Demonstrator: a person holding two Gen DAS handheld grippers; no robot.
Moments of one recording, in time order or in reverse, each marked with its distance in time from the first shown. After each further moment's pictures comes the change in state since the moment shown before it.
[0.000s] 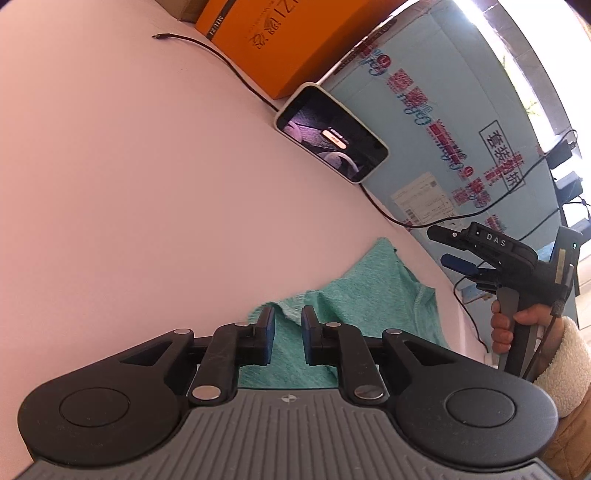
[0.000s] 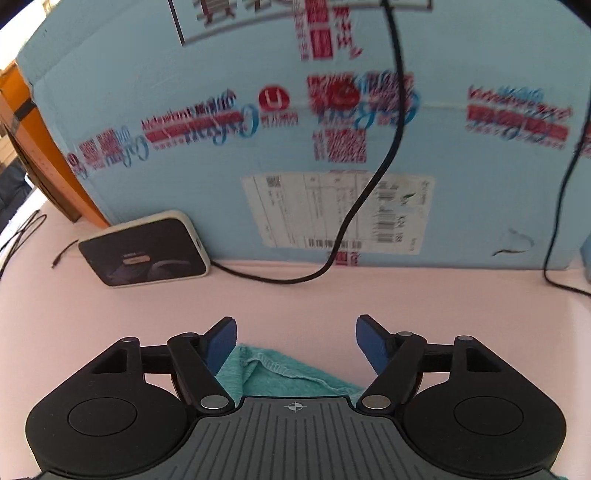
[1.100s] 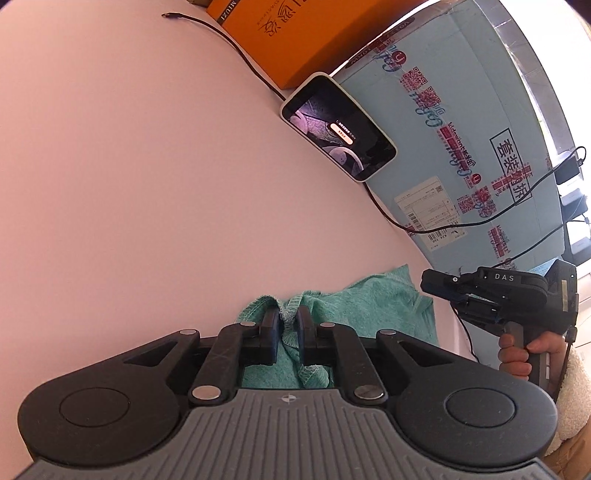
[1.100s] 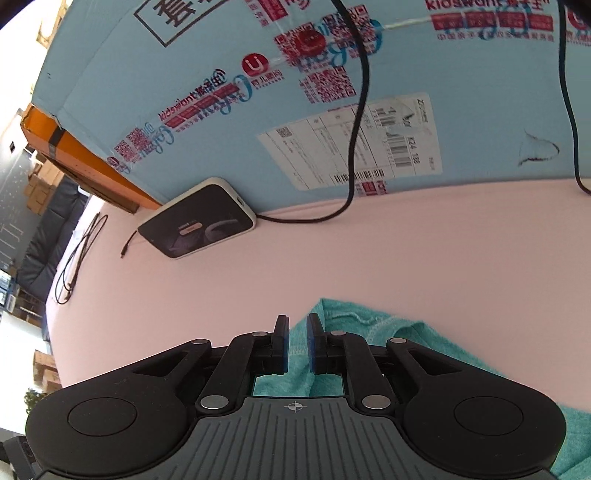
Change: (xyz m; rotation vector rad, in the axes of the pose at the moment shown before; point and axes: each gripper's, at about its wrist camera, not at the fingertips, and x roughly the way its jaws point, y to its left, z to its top) left arm 0.020 0.009 -0.003 -0.080 -0.006 0.000; right arm 0.003 -0.033 -0.011 0.192 0.228 0.250
